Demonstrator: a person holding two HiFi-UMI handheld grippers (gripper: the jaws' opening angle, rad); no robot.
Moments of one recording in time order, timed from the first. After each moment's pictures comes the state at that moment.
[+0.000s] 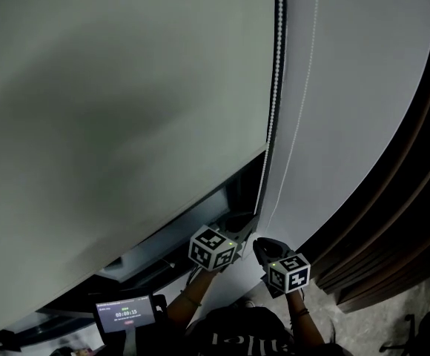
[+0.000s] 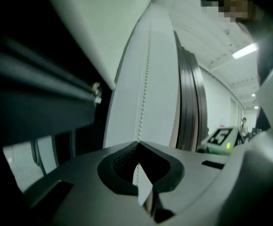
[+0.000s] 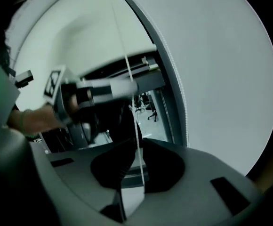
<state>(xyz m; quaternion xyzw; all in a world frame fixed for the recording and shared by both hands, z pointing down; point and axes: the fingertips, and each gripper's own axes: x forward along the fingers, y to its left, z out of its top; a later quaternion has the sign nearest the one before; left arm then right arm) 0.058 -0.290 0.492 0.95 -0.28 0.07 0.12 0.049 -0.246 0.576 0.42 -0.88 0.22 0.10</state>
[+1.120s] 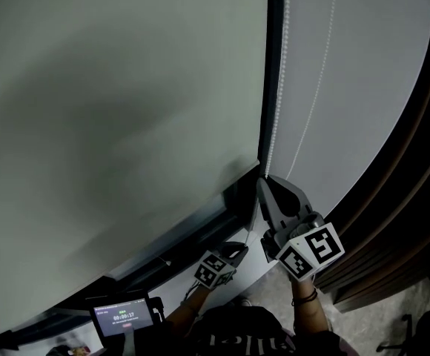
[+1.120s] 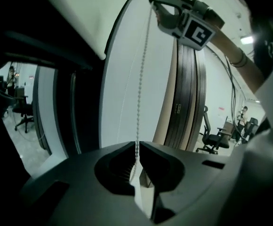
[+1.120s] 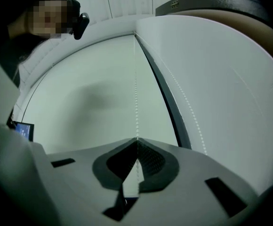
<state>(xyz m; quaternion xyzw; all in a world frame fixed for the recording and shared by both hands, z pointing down) 0.040 -0.236 0.643 0.93 -0.27 0.20 0.16 0.042 -0.281 0.295 0.42 -0.90 0.00 -0.14</state>
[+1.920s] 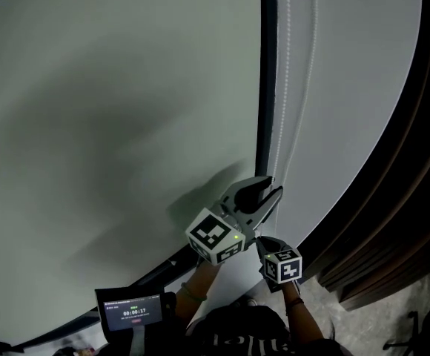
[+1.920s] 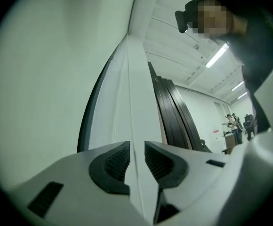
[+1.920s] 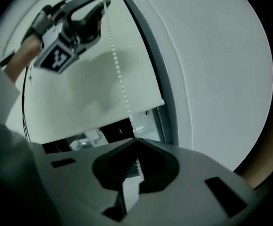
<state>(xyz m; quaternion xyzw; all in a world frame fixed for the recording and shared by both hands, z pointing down) 0.073 -0.271 0.318 0.96 -0.24 -0.10 -0.03 0.047 -0.258 0.633 0.46 -0.84 0.25 0.15</state>
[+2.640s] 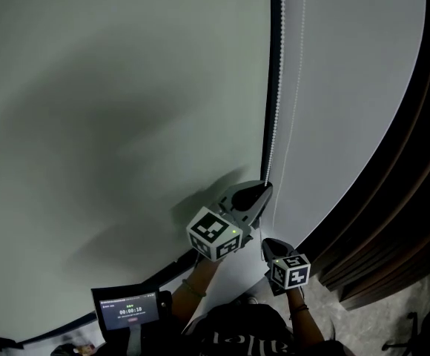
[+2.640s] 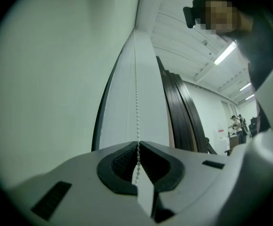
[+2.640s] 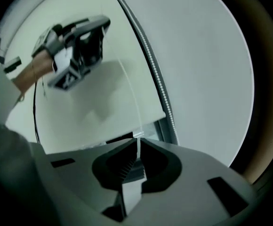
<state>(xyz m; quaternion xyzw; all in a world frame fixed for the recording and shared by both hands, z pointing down) 0.063 -0.293 0.367 0.96 -0.27 -0.08 0.01 0.066 -0.247 0.630 0.47 -0.84 0.25 0.11</state>
